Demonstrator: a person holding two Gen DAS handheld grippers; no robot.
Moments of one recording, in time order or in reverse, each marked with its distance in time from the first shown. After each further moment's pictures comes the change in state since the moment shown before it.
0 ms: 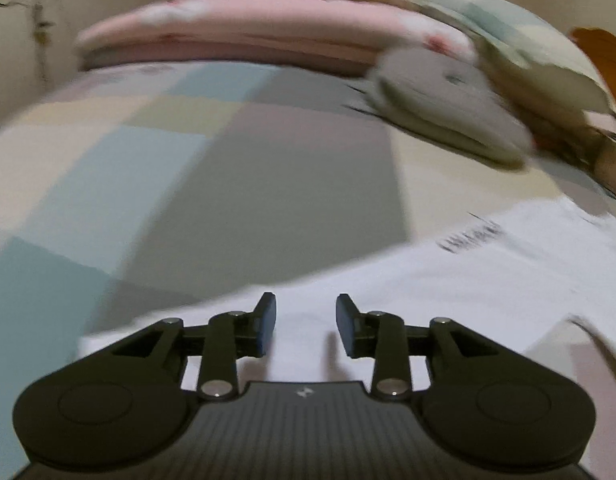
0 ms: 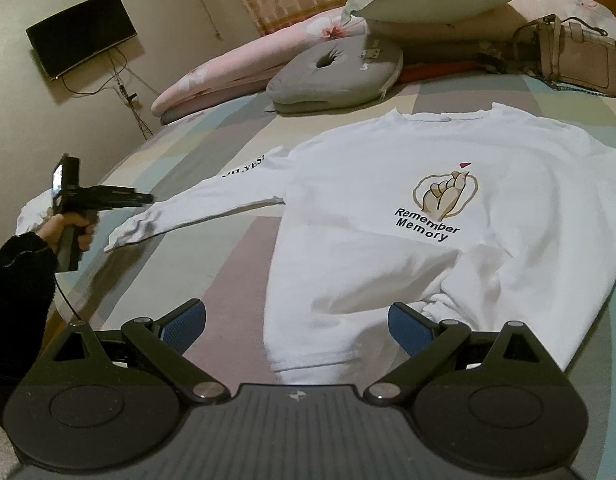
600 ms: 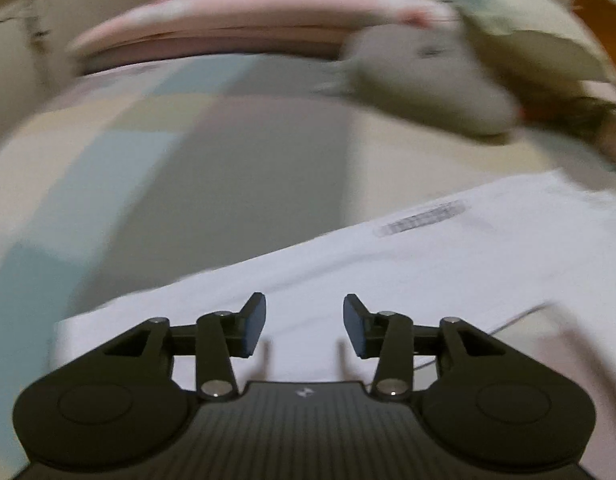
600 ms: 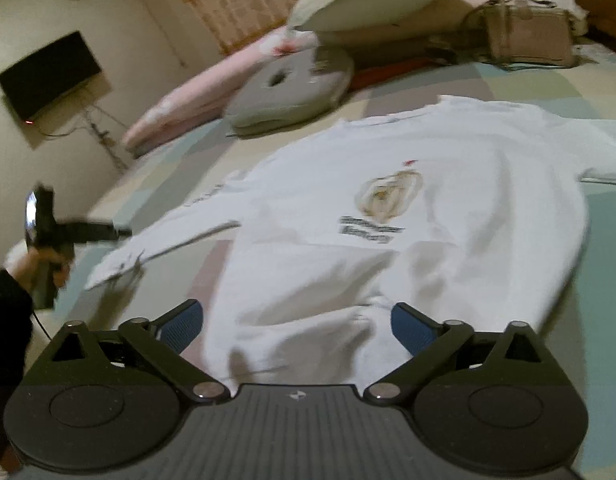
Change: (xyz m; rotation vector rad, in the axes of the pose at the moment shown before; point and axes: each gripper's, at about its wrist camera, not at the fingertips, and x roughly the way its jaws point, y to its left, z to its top) left arm -0.011 -0.089 0.027 0.027 0.064 -0.006; right arm -0.013 -0.046 -0.002 0.124 -0.058 -0.059
